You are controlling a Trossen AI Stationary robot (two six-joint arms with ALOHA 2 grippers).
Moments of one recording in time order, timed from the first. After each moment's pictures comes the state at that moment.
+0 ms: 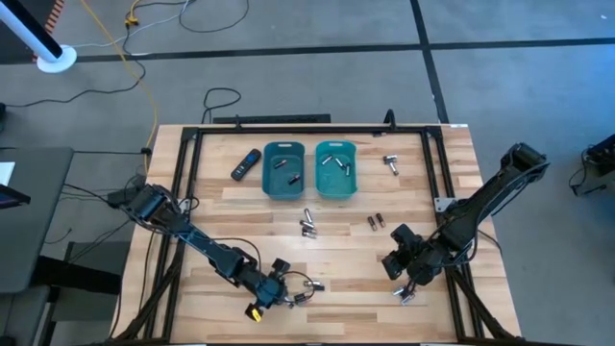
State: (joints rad) left arm -0.59 1.90 0.94 0.07 -0.06 -0.04; right arm 0.76 1.20 0.67 -0.53 0.40 1.69
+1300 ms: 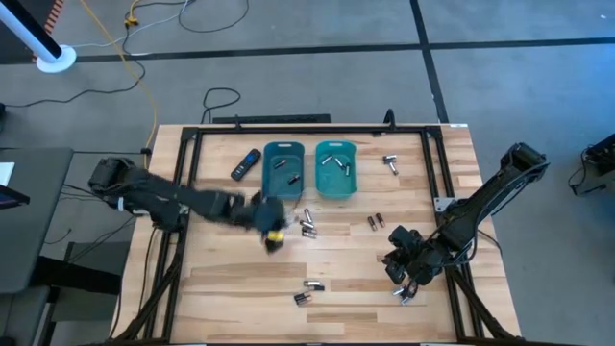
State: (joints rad) left arm -0.14 1.42 0.94 -0.29 -0.24 -0.43; right arm 0.76 1.20 0.67 -0.54 0.40 1.46
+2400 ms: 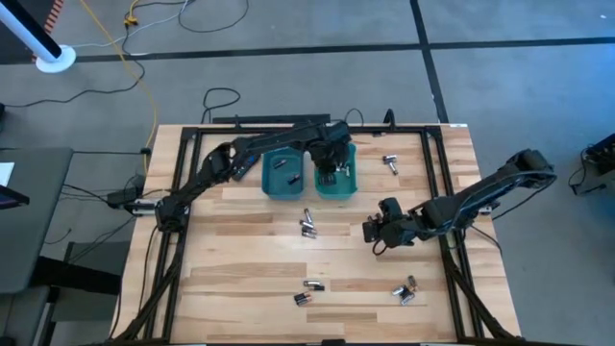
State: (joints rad) left arm 0.36 2.43 2.29 -1.03 0.07 0.29; right arm 0.40 1.20 0.67 -0.46 0.40 1.63
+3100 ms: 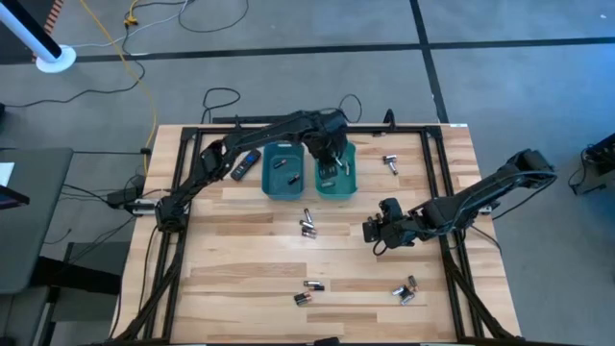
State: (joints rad) left arm 0.37 2.35 2.35 -1.10 0.06 0.16; right arm 0.40 1.20 0.67 -0.46 0.40 1.64
